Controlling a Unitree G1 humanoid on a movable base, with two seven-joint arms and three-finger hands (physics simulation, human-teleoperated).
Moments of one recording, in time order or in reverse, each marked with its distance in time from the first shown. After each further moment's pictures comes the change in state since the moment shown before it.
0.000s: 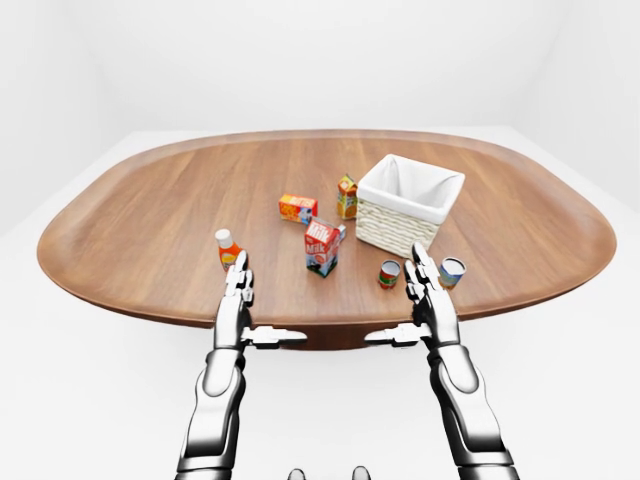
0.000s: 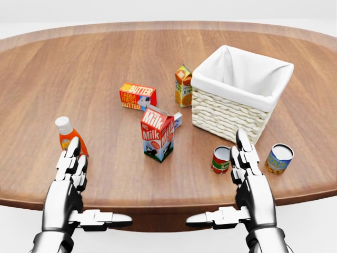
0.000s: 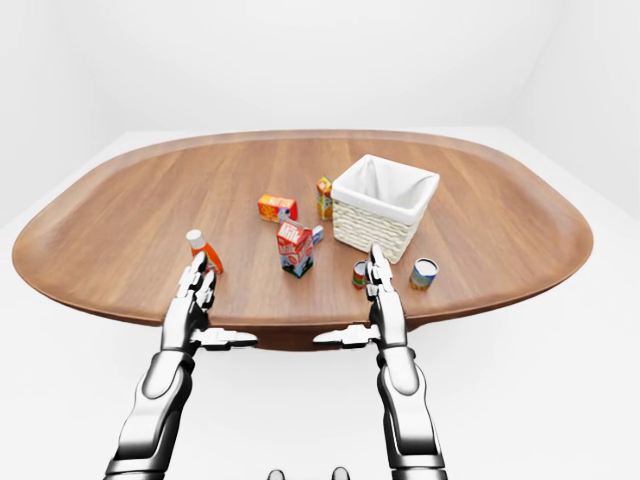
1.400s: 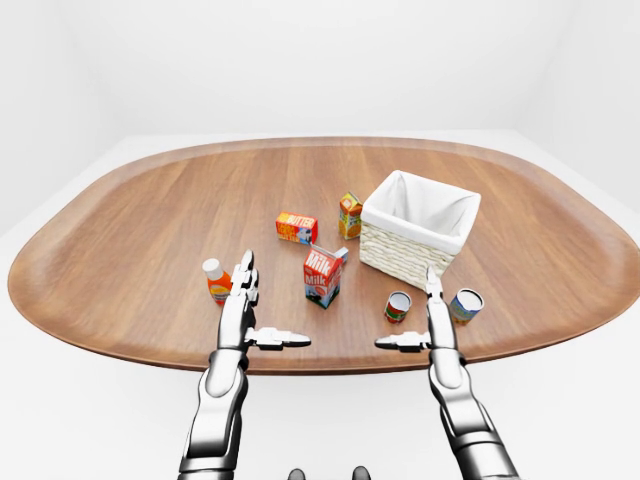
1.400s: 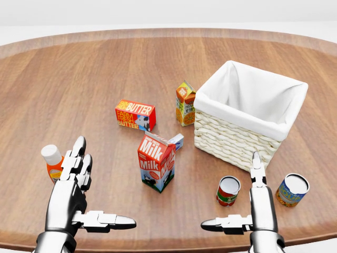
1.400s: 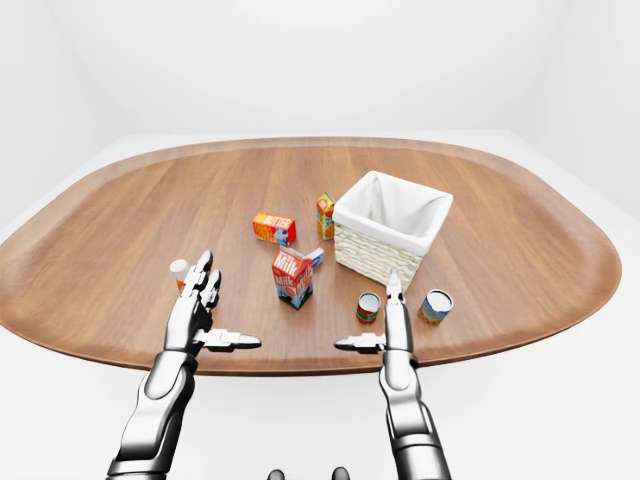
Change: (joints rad) left arm 0.005 -0.006 -0.016 -0.011 0.015 -0.004 -0.023; right arm -0.092 -0.049 -0.032 0.353 -0.315 -0.018 -0.283
